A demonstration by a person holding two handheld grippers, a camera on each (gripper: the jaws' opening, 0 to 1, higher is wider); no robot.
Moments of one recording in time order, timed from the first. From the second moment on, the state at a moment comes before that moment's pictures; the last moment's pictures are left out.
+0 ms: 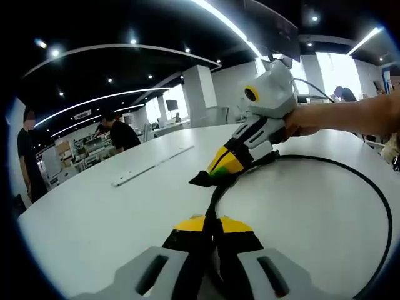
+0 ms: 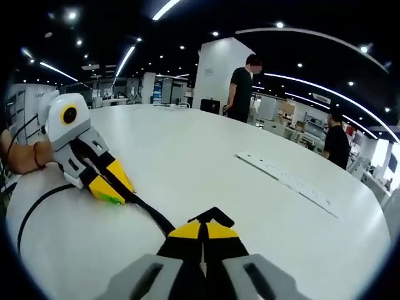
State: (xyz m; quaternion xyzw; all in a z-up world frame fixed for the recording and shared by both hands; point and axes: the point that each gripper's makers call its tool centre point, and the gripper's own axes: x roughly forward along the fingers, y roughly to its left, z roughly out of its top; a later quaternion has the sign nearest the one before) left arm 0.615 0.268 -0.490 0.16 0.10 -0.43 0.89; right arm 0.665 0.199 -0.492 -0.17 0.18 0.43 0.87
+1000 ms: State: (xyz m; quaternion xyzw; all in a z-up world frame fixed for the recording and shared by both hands) left arm 0.614 0.269 -0.489 0.16 0.10 -0.43 0.89; right arm 0.656 0.209 -0.492 -0.18 0.17 0.43 0.87
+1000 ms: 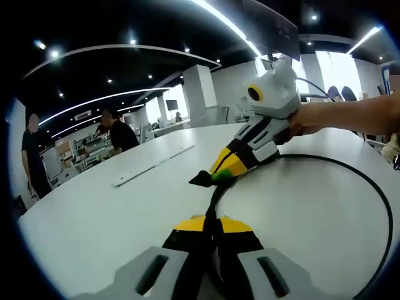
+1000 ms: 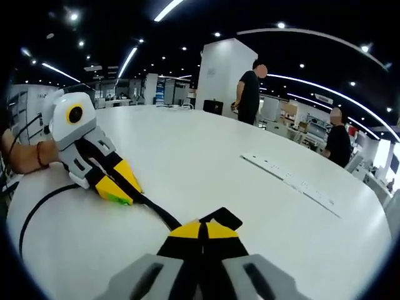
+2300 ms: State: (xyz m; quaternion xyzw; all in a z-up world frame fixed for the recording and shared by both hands) left arm 0.613 0.268 -0.490 0.16 0.10 -0.42 0.88; right arm 0.632 0.207 -0.428 -0.12 0.08 0.44 0.89
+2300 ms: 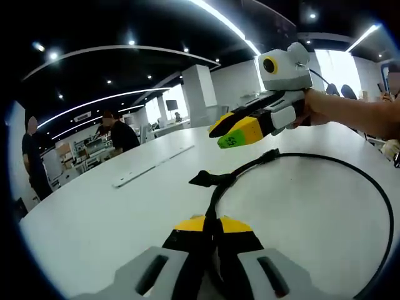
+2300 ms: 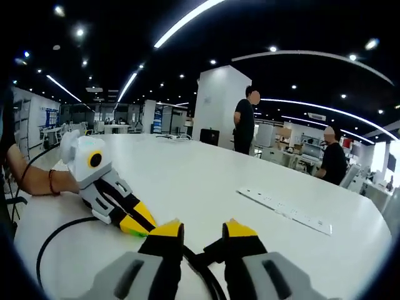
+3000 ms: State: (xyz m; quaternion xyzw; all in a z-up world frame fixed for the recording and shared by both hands) left arm 0.615 0.267 -0.490 0.17 0.10 -0.42 0.88; right arm 0.625 0.193 -0.419 -0.09 0.03 0.42 0.90
